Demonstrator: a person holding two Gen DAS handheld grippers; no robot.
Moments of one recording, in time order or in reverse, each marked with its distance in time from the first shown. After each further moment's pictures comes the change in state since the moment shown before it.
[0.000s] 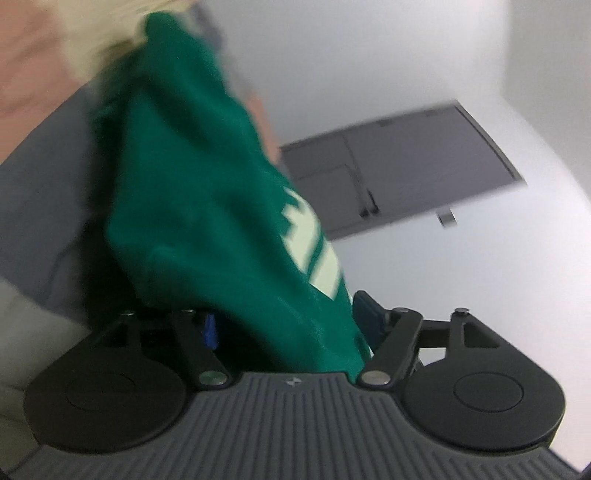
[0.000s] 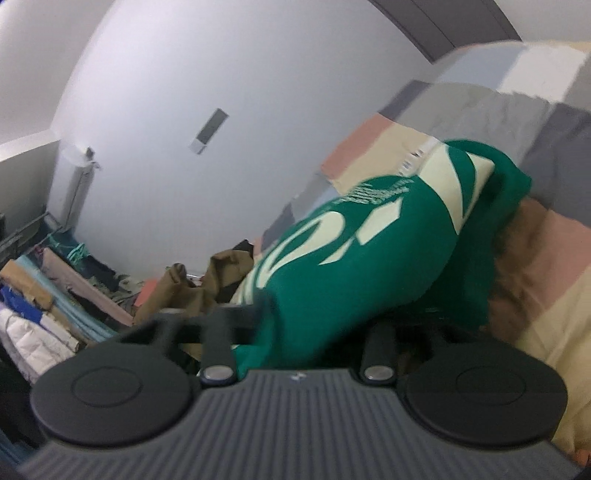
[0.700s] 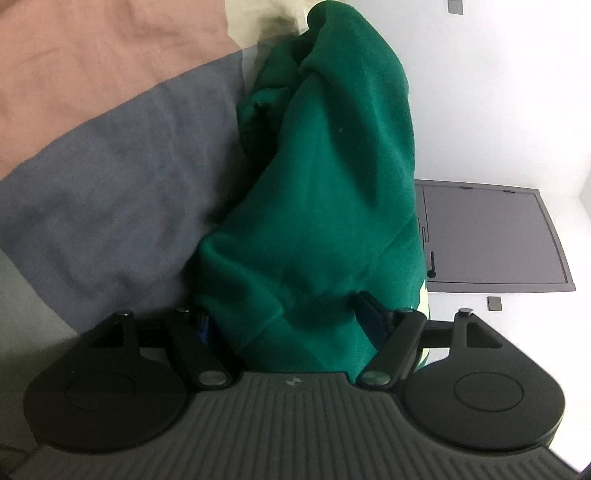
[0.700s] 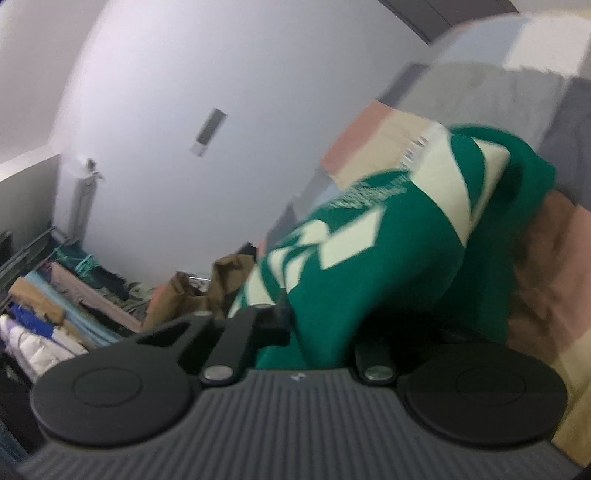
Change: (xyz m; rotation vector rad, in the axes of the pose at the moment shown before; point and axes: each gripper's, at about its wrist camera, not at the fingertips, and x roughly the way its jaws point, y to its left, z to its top) left arm 0.019 0.064 0.015 -0.286 -0.062 0.133; right arm 0.026 -0.023 0.011 0.030 0.002 0.070
